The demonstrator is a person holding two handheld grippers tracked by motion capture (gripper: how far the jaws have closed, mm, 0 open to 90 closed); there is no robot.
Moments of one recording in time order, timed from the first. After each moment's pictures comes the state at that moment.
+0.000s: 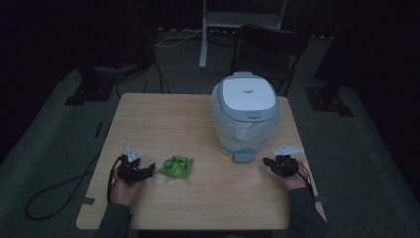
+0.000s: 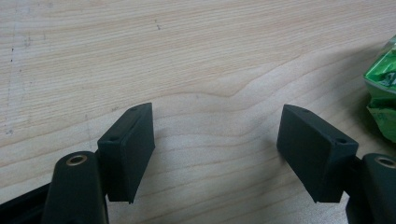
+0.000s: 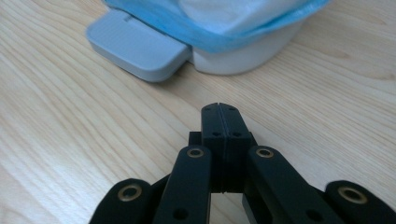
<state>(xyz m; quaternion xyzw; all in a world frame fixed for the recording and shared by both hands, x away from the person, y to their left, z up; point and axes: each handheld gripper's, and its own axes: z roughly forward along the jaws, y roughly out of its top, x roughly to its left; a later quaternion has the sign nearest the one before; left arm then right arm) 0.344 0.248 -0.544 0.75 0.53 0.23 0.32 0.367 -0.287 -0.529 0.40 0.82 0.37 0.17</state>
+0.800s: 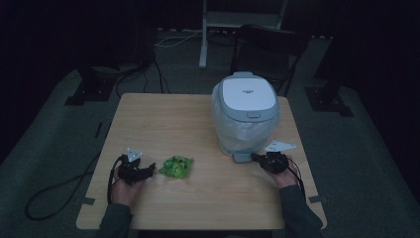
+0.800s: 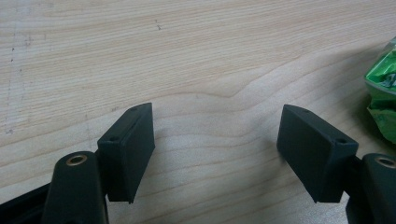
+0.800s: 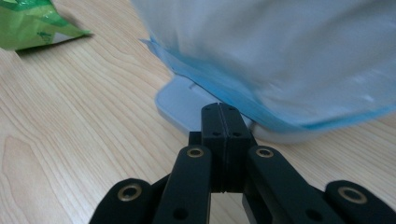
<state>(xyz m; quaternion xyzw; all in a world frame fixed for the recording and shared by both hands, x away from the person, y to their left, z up) 0.344 0.248 -0.544 0.75 0.53 0.23 0.32 0.372 -0.250 -0.513 0.36 0.82 0.42 0.15</state>
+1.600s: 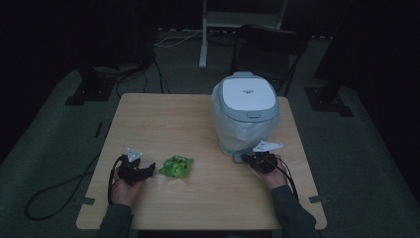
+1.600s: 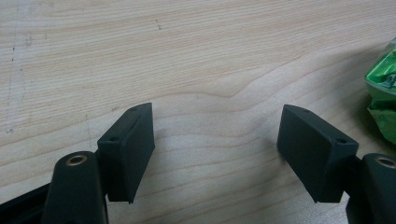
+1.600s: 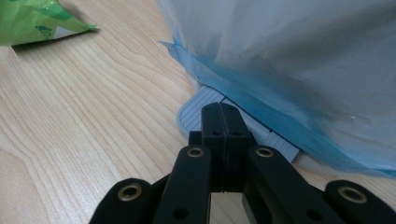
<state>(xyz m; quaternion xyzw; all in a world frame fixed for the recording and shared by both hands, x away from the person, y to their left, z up) 0.344 0.247 -0.544 0.75 0.53 0.23 0.32 0.379 -0.221 -0.524 0.35 0.83 0.41 0.15</state>
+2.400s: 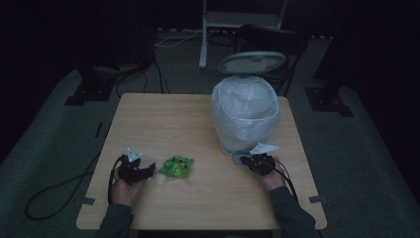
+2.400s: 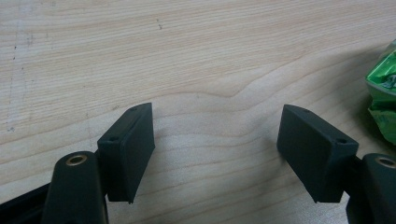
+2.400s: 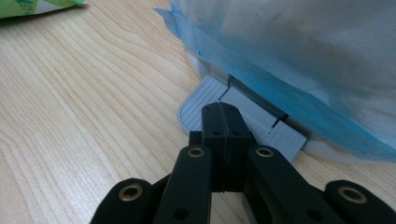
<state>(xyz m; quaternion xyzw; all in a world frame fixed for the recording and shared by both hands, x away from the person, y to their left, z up) 0.344 0.247 -0.544 0.75 0.53 0.23 0.31 0.379 -0.217 -0.535 0.35 0.84 0.39 0.15</state>
